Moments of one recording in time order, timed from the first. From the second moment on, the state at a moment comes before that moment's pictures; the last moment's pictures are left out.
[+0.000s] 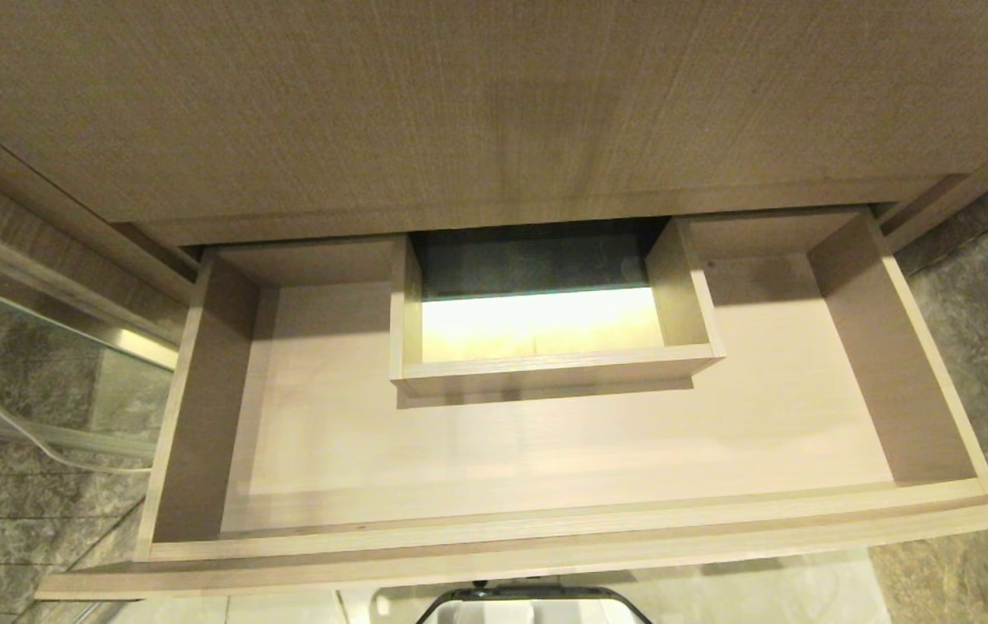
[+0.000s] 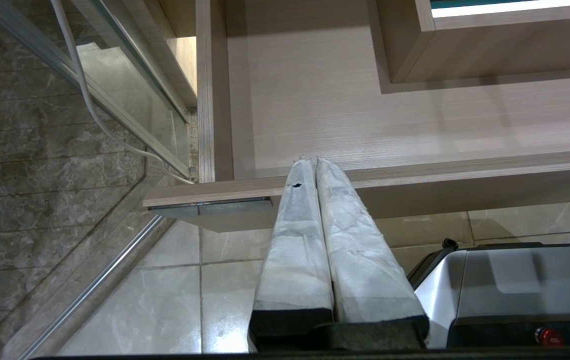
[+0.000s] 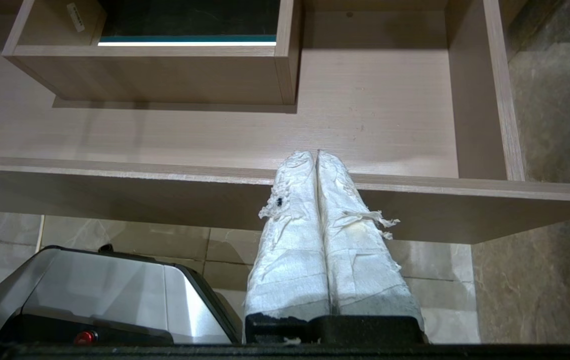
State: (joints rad) left arm 0.00 0.00 0.00 0.00 0.00 0.00; right arm 0.14 0.00 0.00 -0.11 0.01 -0.04
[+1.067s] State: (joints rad) left arm 0.00 0.00 0.00 0.00 0.00 0.00; right arm 0.14 0.00 0.00 -0.11 0.02 -0.05
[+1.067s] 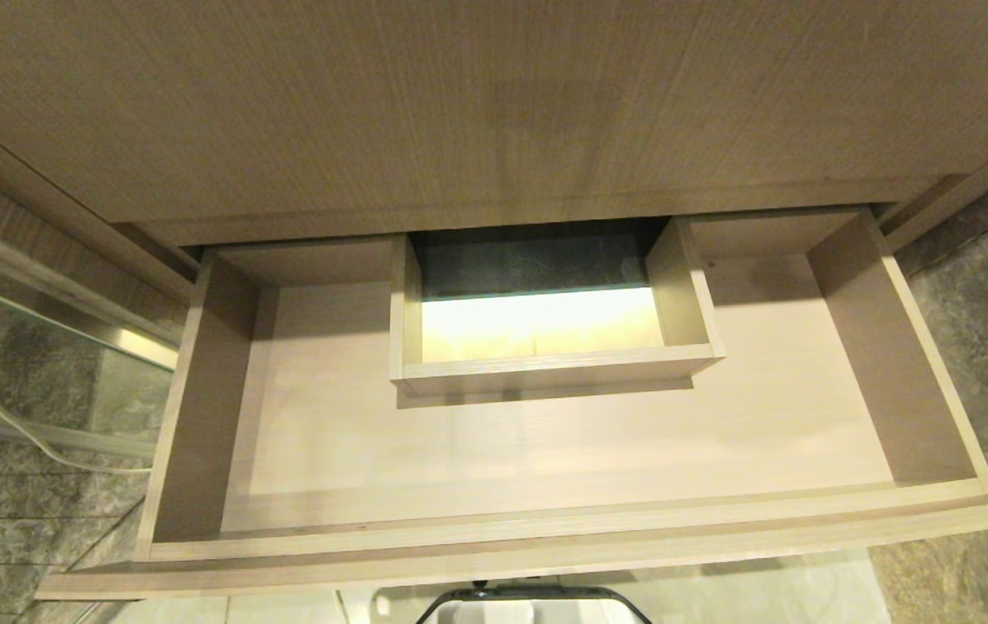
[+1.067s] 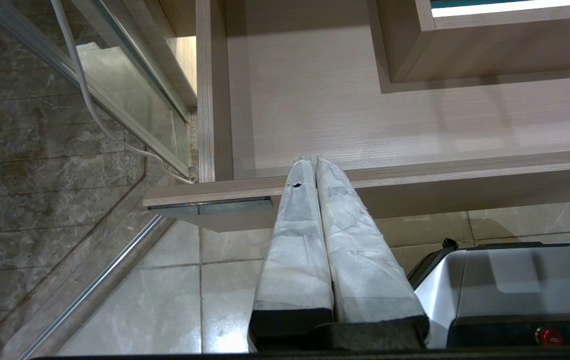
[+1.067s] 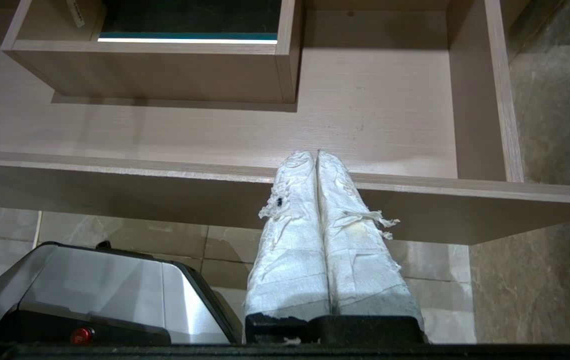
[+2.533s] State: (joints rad) left arm 0.00 0.00 0.00 0.00 0.00 0.00; right arm 0.14 0.00 0.00 -0.11 0.01 -0.04
